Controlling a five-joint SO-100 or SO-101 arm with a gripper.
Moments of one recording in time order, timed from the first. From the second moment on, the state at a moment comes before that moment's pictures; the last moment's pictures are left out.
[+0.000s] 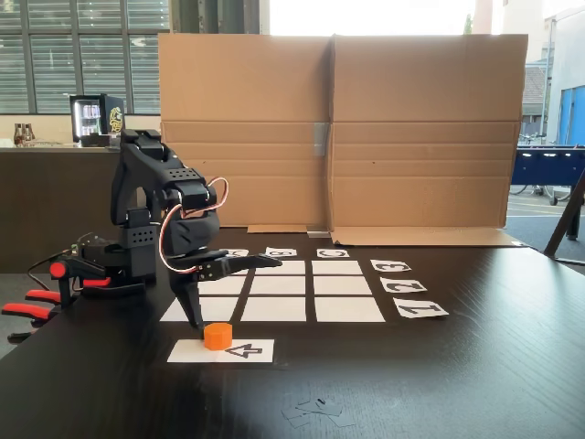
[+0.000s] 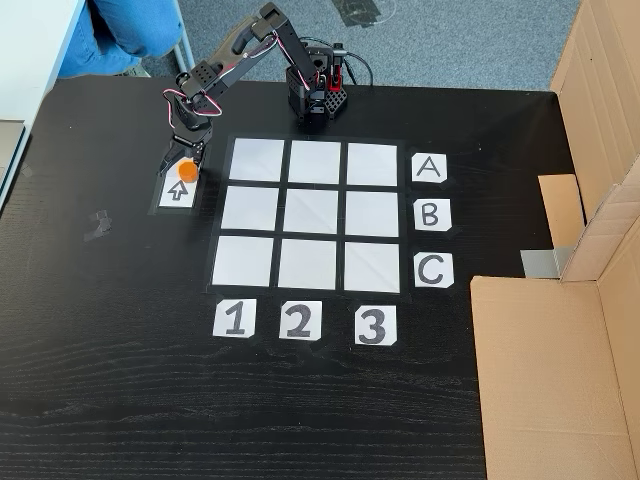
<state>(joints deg) 49.0 66.8 86.2 62.3 54.4</state>
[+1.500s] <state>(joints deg) 49.7 65.3 84.3 59.6 52.7</state>
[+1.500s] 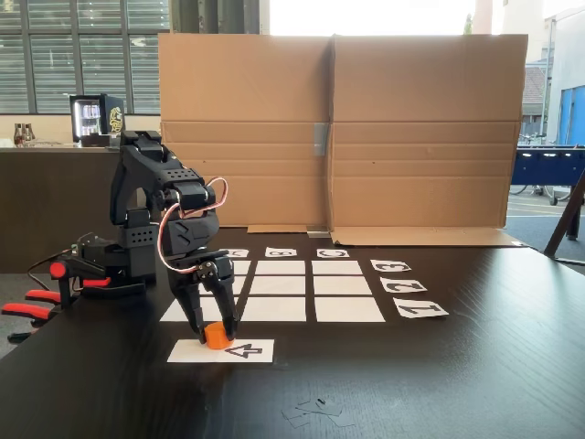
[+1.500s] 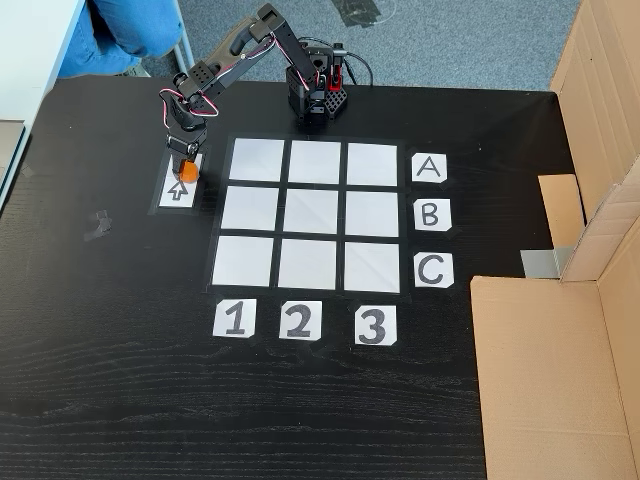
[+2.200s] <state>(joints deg) 45.2 93.4 86.0 63.3 52.4</state>
